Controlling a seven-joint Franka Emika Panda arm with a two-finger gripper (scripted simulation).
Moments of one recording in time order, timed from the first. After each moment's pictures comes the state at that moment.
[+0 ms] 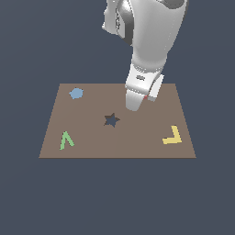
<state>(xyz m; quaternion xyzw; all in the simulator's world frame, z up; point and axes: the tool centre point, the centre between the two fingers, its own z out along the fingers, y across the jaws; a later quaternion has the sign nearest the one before) -0.077 0.082 0.037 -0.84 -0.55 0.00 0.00</state>
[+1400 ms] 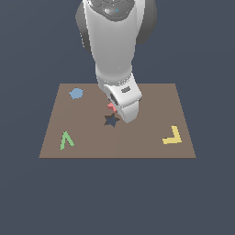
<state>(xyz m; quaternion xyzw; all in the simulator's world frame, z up) -0.033 -0.010 0.040 -0.50 -0.87 0.00 0.00</state>
